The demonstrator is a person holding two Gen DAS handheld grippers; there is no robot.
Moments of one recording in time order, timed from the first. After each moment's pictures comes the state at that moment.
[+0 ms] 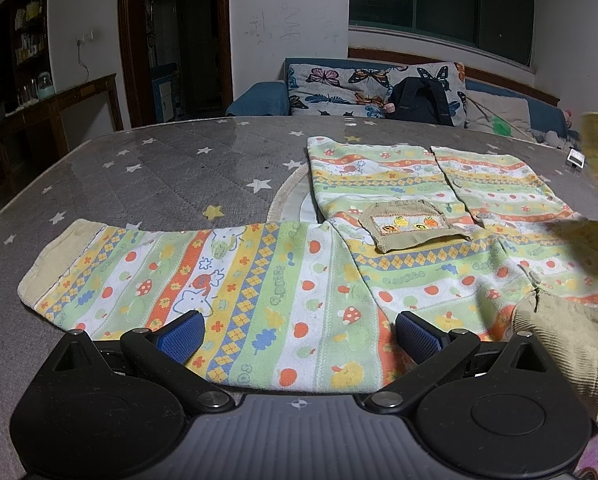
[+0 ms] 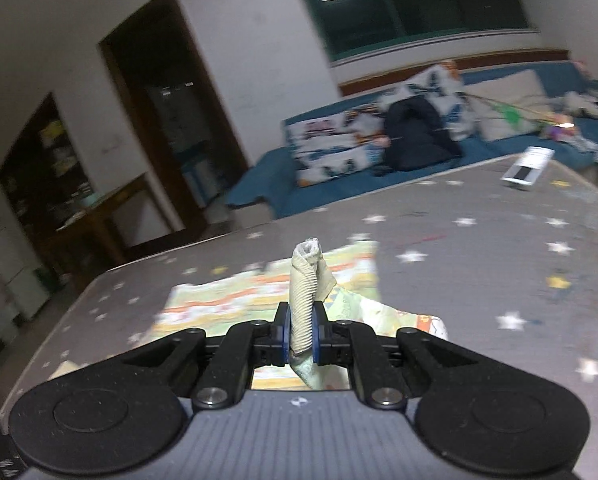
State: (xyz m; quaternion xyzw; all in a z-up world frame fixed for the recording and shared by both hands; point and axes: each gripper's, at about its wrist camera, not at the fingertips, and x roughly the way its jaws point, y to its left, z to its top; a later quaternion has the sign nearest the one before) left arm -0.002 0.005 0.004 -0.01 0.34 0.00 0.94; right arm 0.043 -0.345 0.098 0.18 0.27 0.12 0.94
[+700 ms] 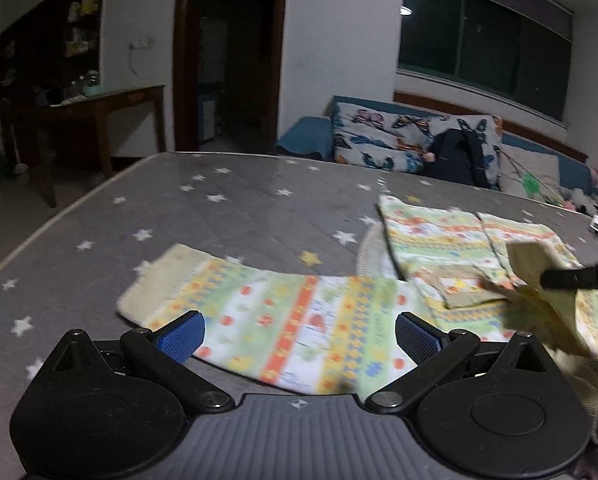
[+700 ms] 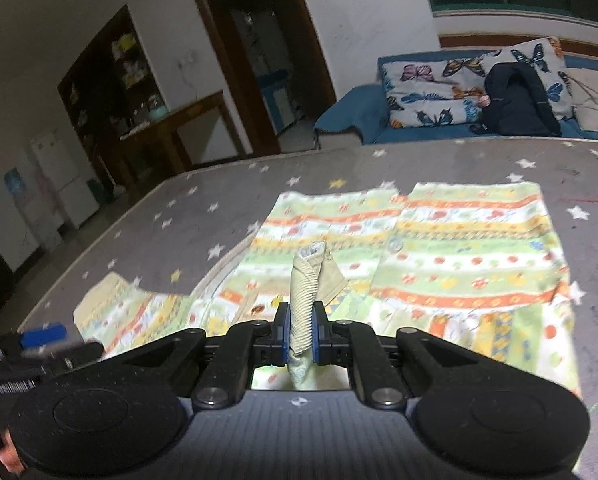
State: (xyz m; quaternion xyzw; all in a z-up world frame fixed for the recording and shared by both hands) left arm -0.031 0.073 0.042 -0.05 0.28 0.06 0.96; right arm 0.063 -0.202 0.057 0.10 0.33 0.23 0.91
